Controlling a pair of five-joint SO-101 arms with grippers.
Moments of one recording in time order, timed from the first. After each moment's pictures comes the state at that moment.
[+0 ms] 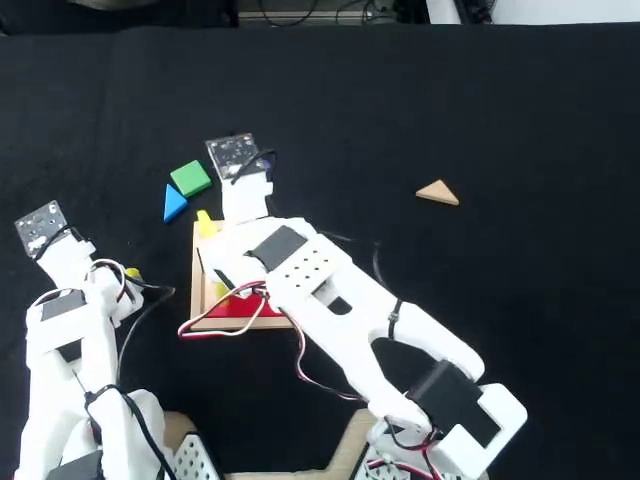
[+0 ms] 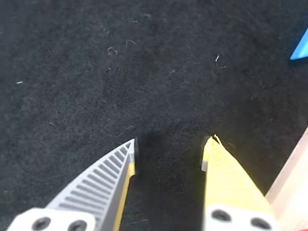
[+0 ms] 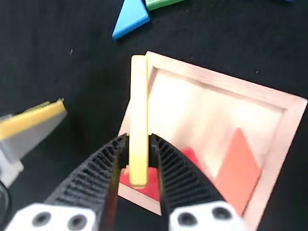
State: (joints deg) left arm -29.0 -35.0 70.6 38.0 9.0; right arm -44.6 -5.3 27.8 45.3 -27.4
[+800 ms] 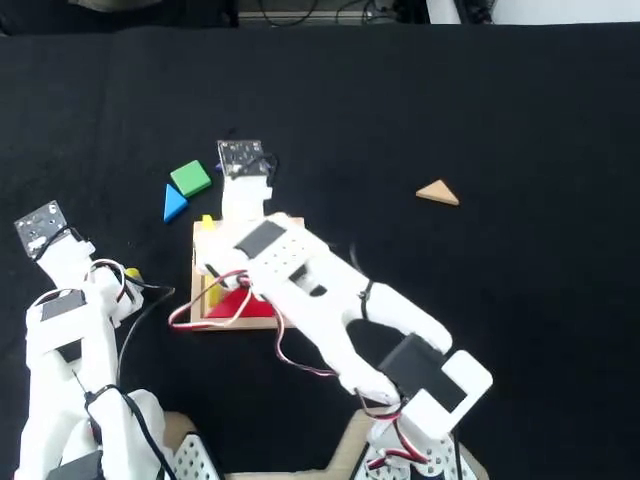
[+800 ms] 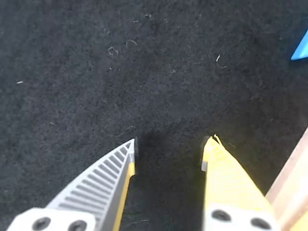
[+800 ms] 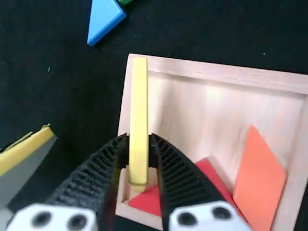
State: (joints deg) left arm -29.1 -35.0 70.6 38.0 9.0; right arm -44.6 6.5 20.4 45.8 -36.3
